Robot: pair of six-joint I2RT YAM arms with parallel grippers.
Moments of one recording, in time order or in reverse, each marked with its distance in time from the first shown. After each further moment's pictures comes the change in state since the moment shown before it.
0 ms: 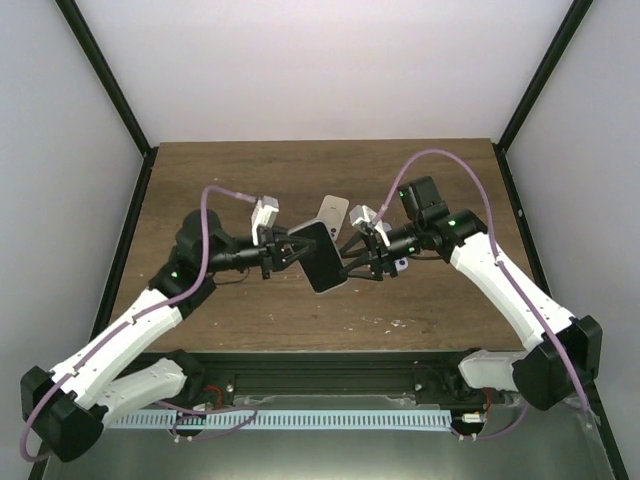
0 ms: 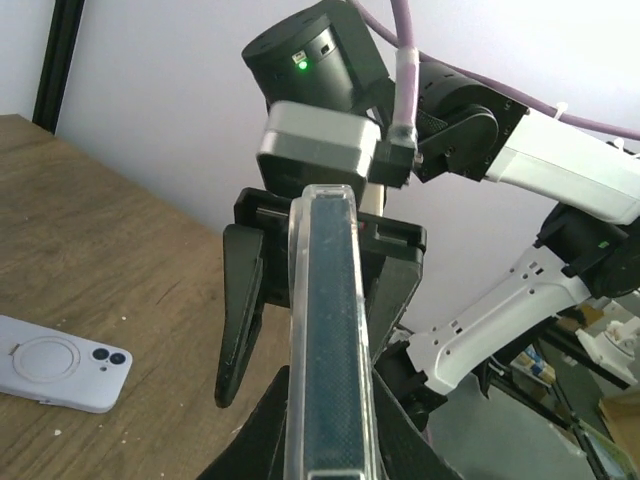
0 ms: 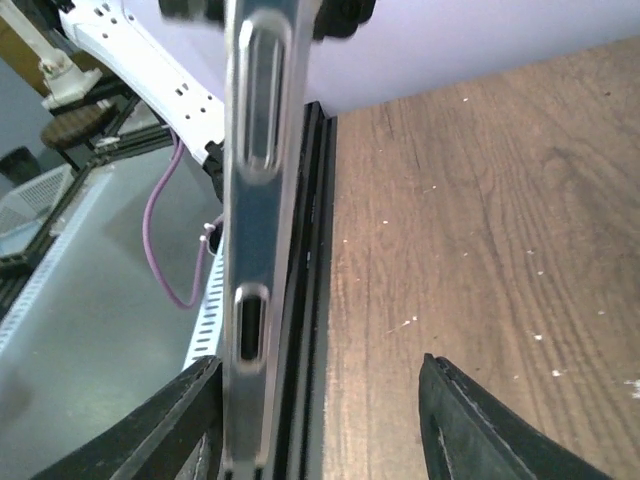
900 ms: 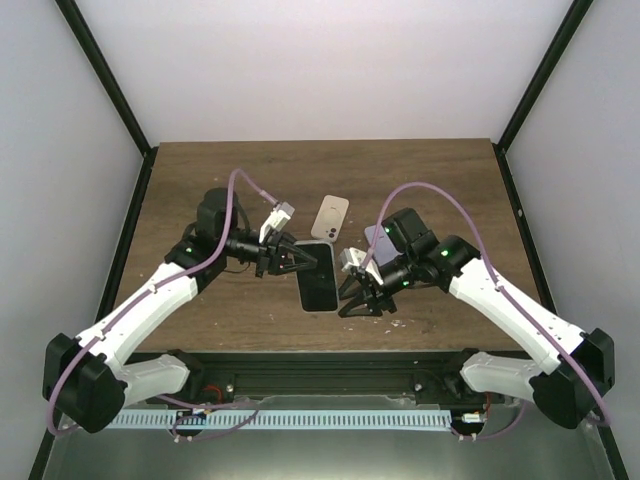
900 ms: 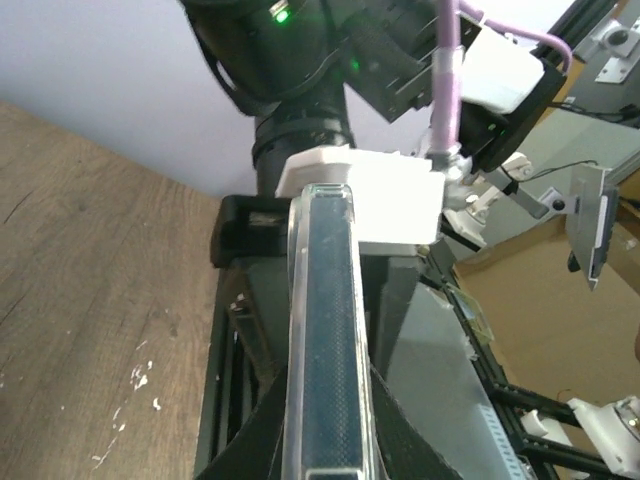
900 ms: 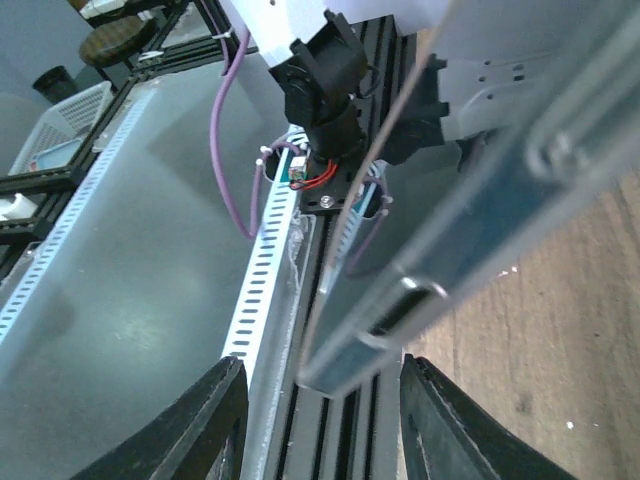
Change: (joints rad) left arm 0.130 0.209 0.147 -0.192 0.525 0.178; right arm 0.187 -0.103 -0.123 -0.066 0.111 -0.066
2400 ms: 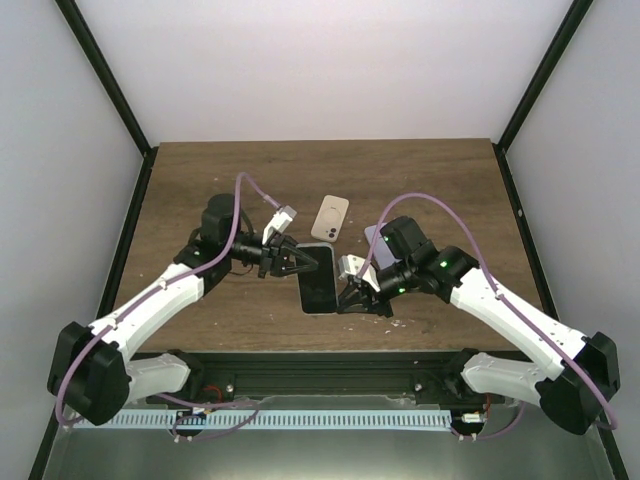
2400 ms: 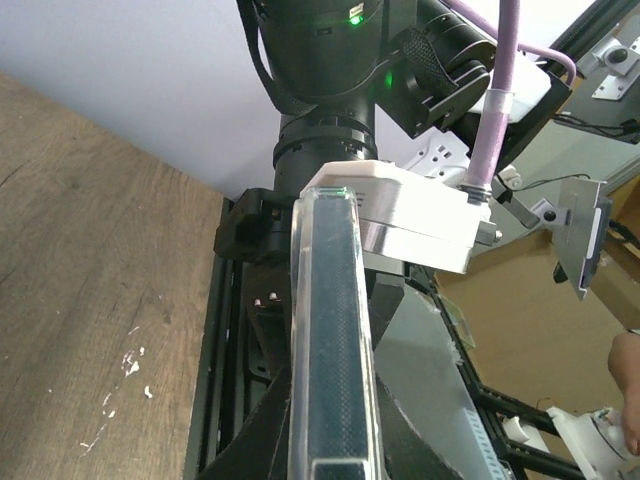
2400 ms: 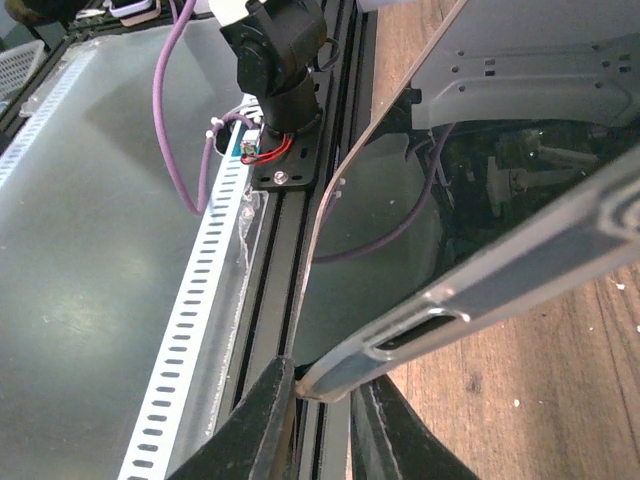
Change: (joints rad) left arm 0.010 0.036 -0.104 0.176 0.015 -0.105; right arm 0.048 -0.050 -0.096 0.145 0.109 0.028
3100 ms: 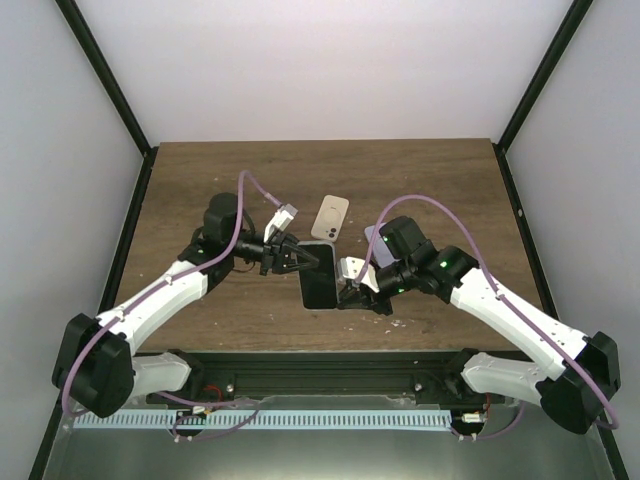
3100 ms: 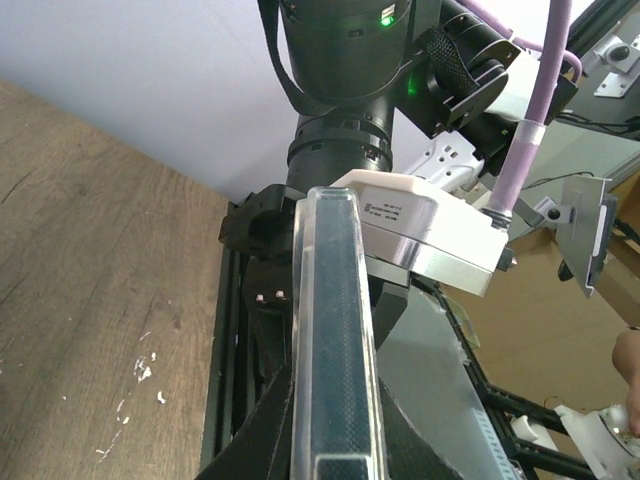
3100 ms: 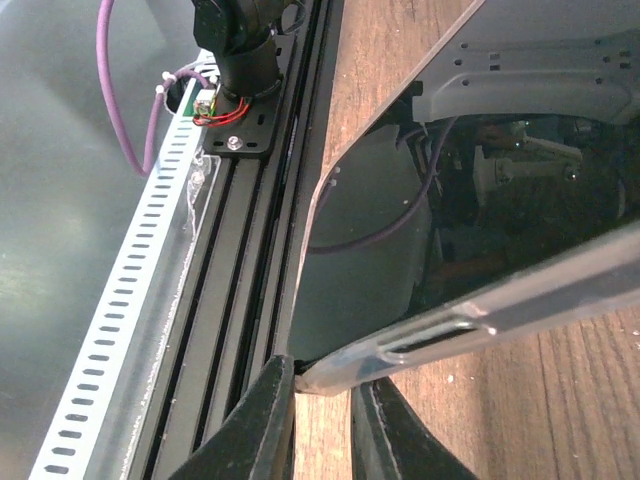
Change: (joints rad) left arm 0.010 0.045 -0.013 0.095 0.022 -0.024; right arm 0.011 0.000 0.008 -0.005 0.123 -0.106
